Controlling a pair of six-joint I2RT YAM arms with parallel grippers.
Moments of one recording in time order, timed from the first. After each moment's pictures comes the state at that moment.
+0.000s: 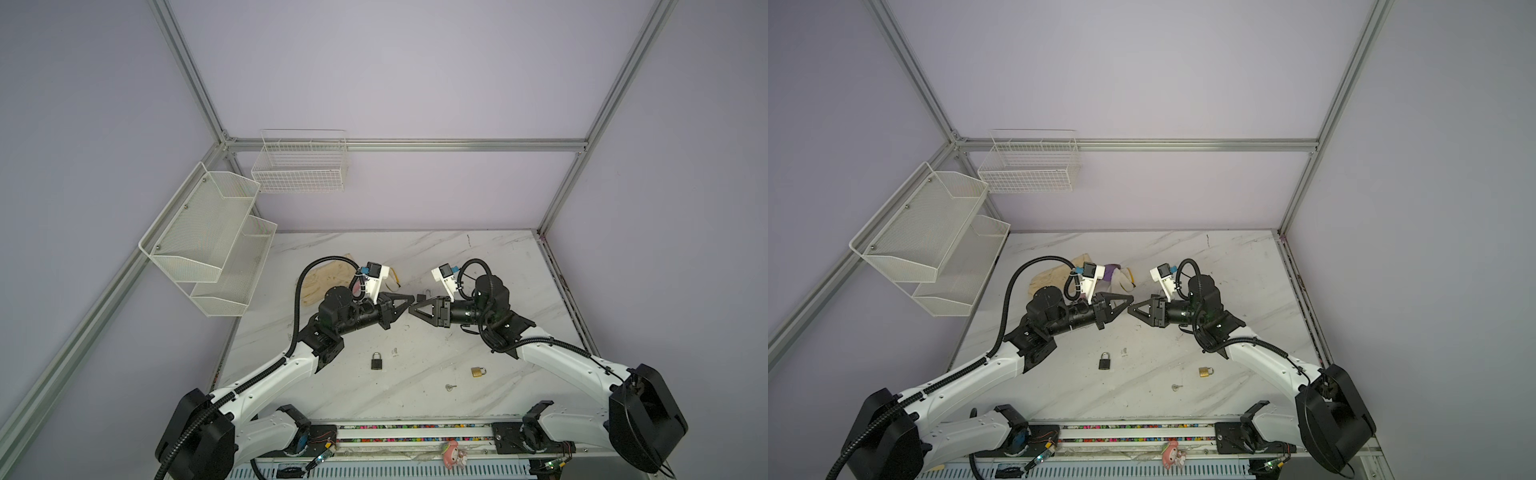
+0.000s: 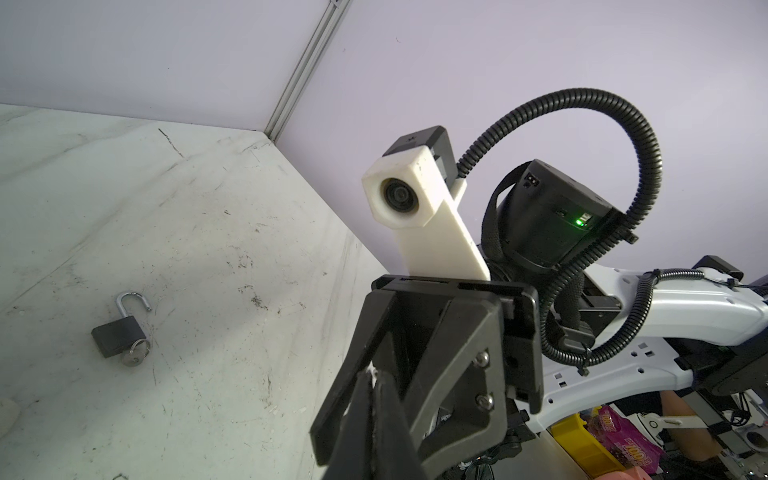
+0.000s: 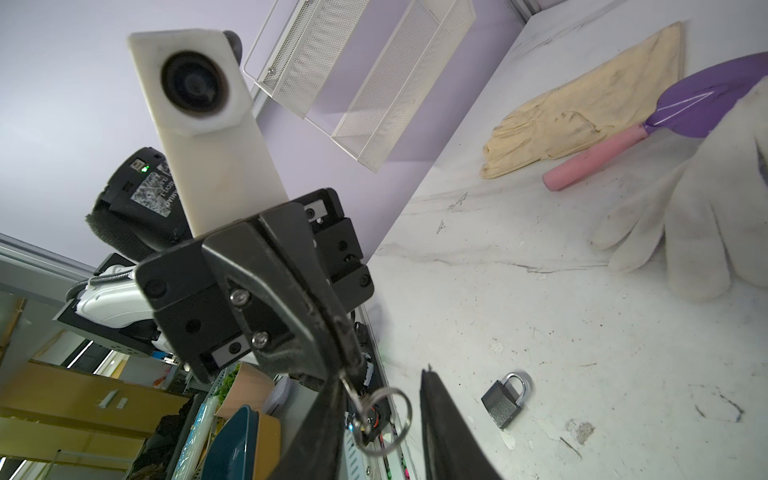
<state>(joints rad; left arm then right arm) -0.60 1.14 0.69 0.38 0.53 -0.62 0.60 1.26 0.73 0.32 -0.81 0.74</state>
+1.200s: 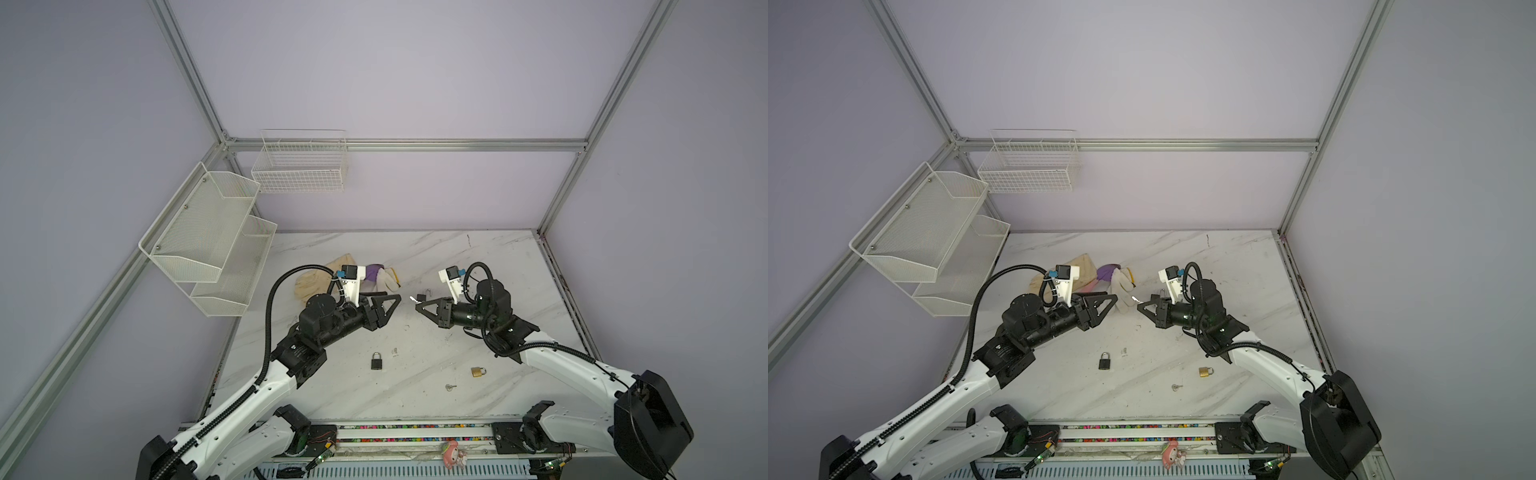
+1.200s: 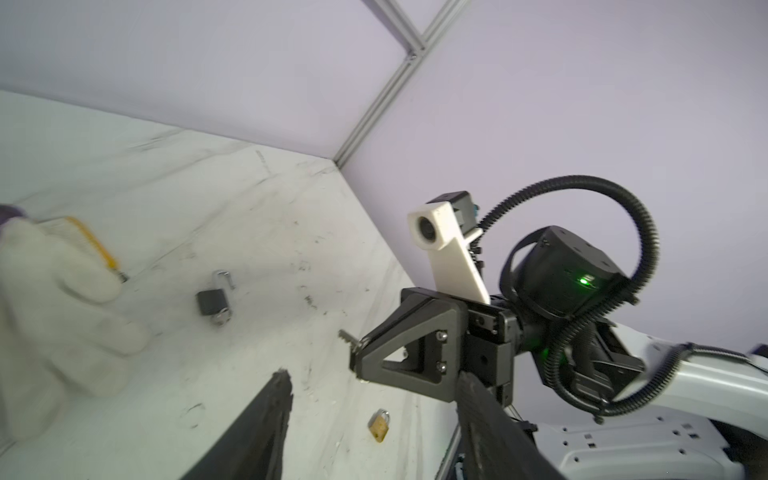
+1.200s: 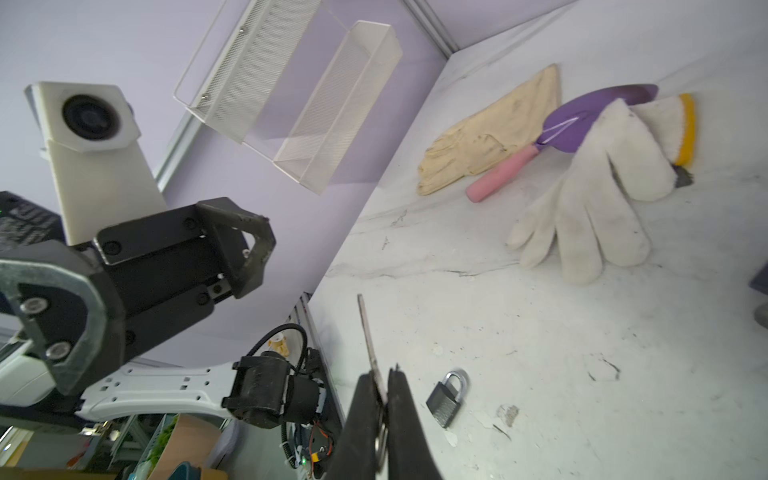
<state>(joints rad) -0.59 0.89 0.69 0.04 0.26 -0.67 0.59 1.22 0.68 0.24 -0.60 0.68</state>
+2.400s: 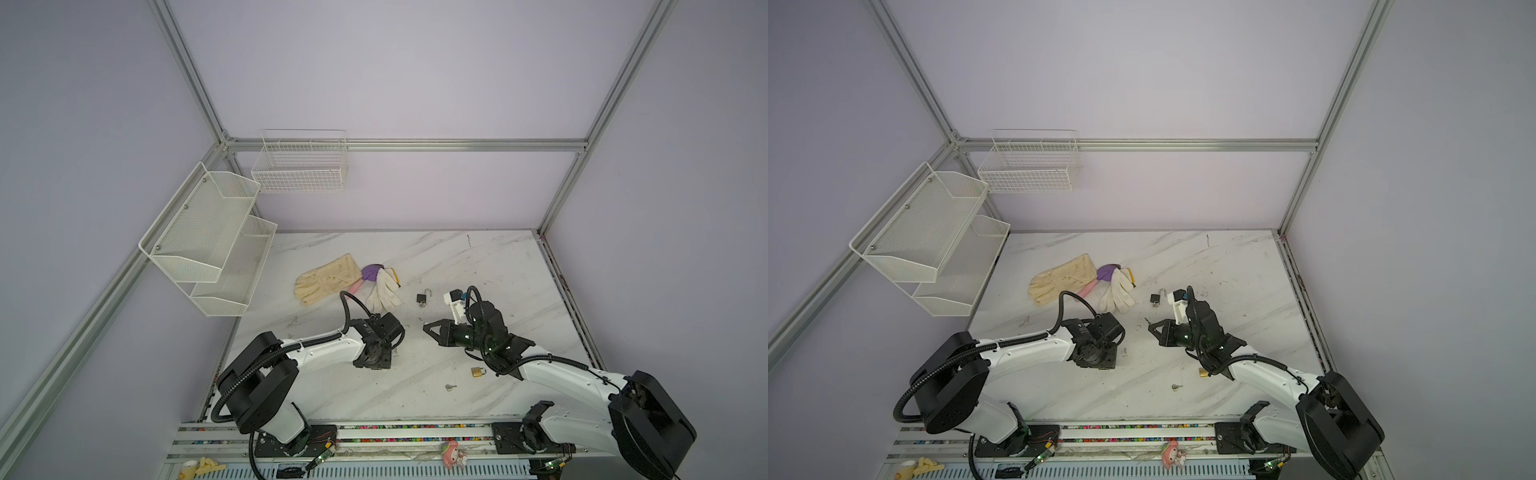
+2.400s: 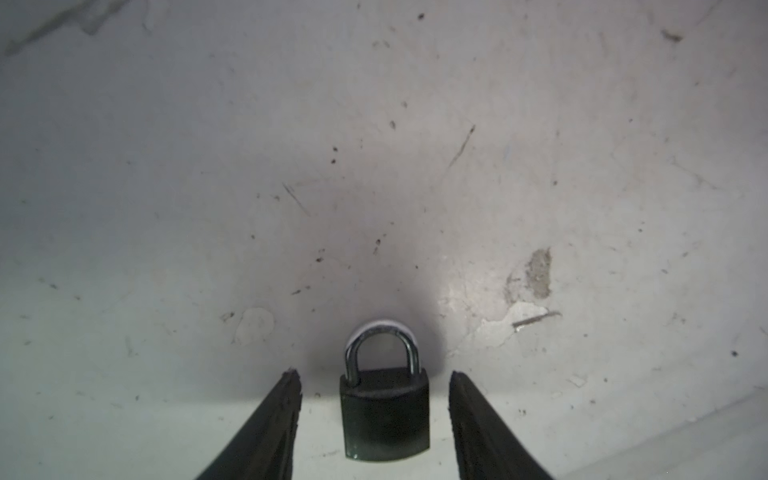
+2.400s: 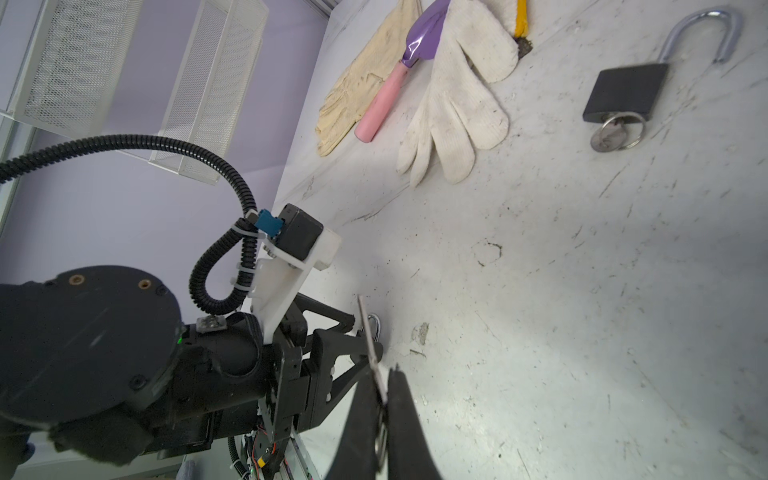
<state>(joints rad) -0.83 1.55 0.87 -0.69 -0.14 -0.80 0.66 1.20 0.51 0.22 -0.40 0.78</state>
